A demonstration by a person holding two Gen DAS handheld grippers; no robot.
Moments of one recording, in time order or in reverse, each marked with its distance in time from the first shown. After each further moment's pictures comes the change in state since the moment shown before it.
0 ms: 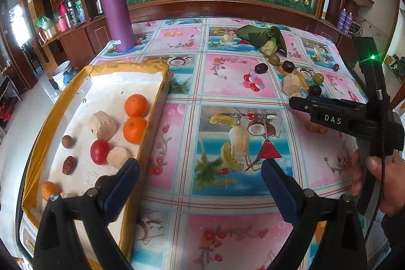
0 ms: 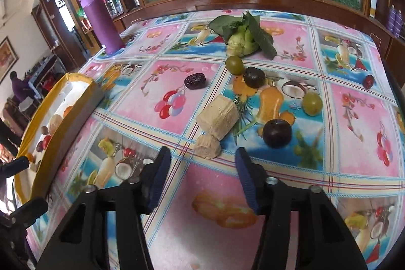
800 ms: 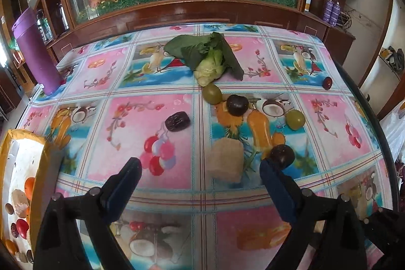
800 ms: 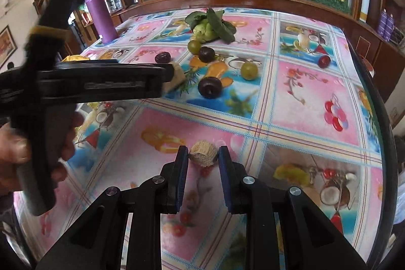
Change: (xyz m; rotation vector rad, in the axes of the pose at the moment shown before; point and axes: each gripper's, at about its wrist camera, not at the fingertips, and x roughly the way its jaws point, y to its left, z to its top) left arm 0.100 -0.133 0.090 0.083 0.001 -0.057; right arm -0.057 -0.051 -0.048 -0.041 -0.004 -0.031
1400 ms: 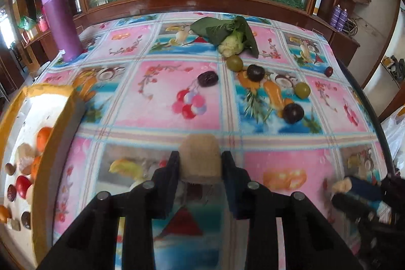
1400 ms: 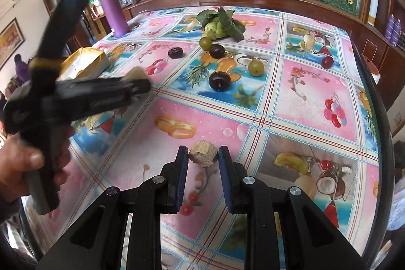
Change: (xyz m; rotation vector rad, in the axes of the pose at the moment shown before) left arm -0.043 0.036 -0.060 -0.077 0.021 -0.005; right arm -0.014 0.004 -0.005 -0.046 0.025 0.034
